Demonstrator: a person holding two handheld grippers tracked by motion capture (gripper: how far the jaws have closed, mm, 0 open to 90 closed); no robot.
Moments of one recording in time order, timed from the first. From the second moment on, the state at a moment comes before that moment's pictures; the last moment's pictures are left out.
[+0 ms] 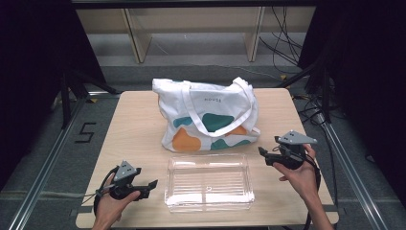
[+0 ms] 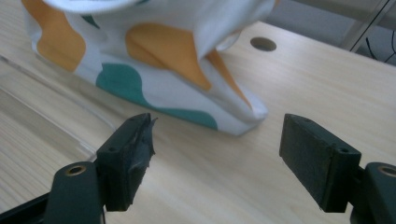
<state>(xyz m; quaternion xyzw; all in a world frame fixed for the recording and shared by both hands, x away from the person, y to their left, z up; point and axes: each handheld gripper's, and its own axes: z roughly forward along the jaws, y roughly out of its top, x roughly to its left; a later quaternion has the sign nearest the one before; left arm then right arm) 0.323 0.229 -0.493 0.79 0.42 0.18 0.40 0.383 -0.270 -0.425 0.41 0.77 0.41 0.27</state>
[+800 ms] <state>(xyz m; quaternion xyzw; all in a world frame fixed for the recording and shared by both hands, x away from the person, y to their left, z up) 0.322 0.229 -0.493 0.79 0.42 0.17 0.40 0.437 -0.241 -0.352 0.39 0.76 0.45 0.25</state>
